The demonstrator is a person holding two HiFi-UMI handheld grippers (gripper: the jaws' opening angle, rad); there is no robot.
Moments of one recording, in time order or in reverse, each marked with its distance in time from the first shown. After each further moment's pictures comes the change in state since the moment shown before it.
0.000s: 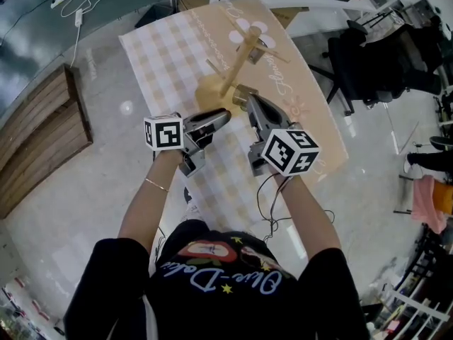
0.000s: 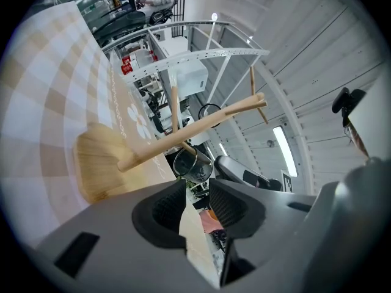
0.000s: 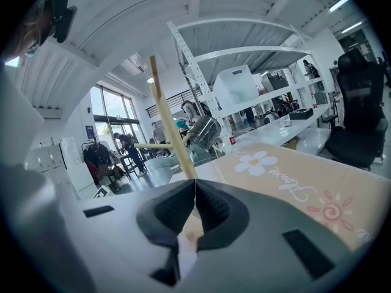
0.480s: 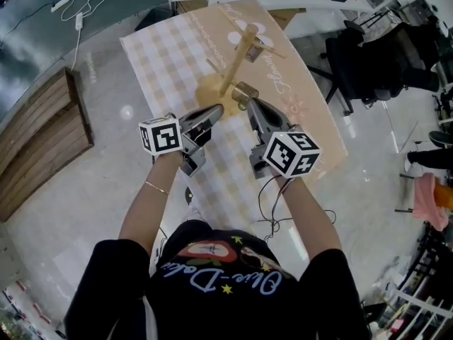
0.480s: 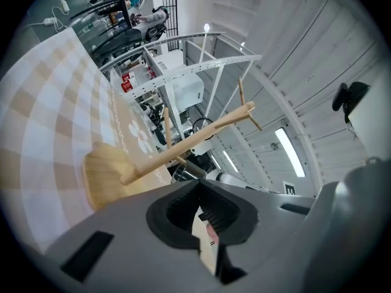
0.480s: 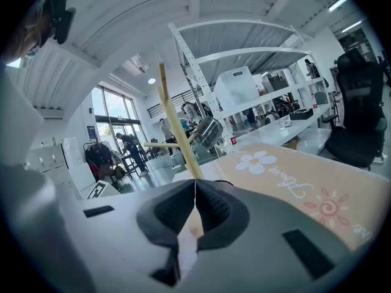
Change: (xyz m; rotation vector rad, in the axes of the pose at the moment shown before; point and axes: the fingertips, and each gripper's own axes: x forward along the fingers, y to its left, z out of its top) left arm -0.014 -0.012 0.018 0.064 -0.104 0.055; right arm -0.014 0.008 -0.004 -0.002 -0.003 0.012
